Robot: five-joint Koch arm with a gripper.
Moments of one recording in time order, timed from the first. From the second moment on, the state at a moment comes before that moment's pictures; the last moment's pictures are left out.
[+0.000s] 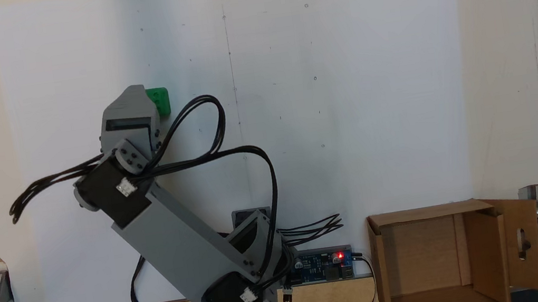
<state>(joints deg) -34.8 88.8 80.2 61.3 37.5</state>
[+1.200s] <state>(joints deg) -35.0 77.8 80.2 56.1 37.5</state>
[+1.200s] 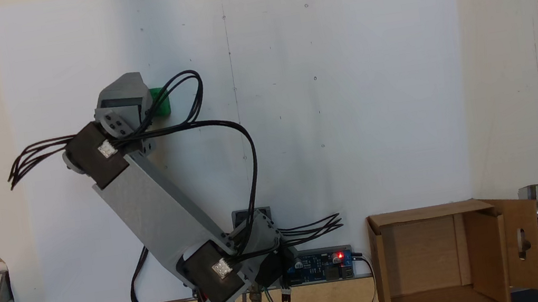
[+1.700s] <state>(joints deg) -34.8 75.9 85.7 50.5 37.5</state>
